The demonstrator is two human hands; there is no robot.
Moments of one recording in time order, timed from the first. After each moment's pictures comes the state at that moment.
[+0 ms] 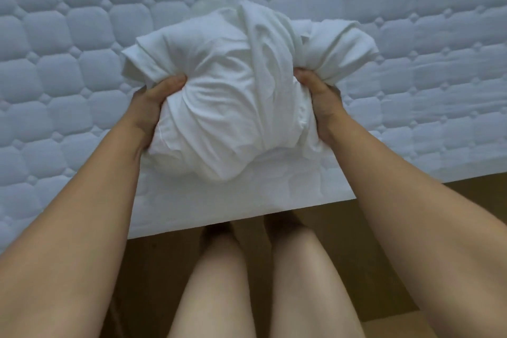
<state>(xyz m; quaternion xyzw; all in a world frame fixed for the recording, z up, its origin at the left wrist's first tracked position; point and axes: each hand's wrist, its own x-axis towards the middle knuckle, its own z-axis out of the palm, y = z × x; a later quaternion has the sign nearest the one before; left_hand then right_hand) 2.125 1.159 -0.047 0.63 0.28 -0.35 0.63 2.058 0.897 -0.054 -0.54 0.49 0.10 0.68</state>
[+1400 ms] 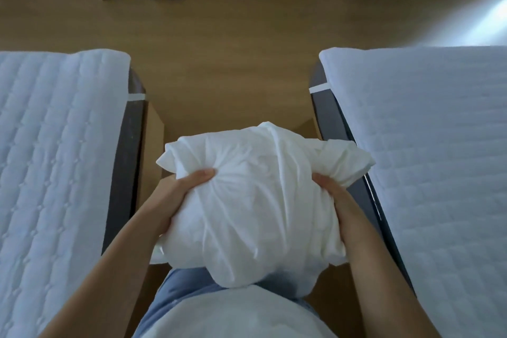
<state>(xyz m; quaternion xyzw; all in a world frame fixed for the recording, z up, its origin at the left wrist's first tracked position) 1.534 0.517 0.208 0.60 -0.29 -0.71 0.20 1.262 0.593 0.194 -0.06 0.70 -0.40 0.60</state>
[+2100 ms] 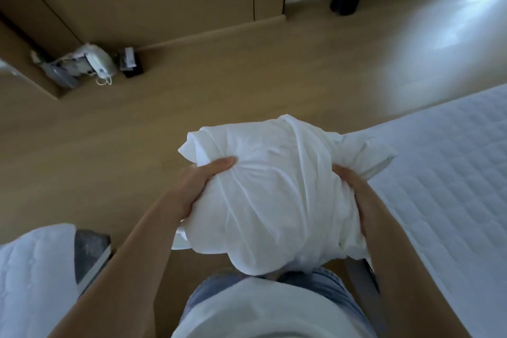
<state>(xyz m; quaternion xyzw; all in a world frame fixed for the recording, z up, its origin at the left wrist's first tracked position) 1.259 -0.017 0.238 0.55 -0.38 -0.73 0.14 1.009 0.116 0.192 0.00 0.71 -0.47 0.52</state>
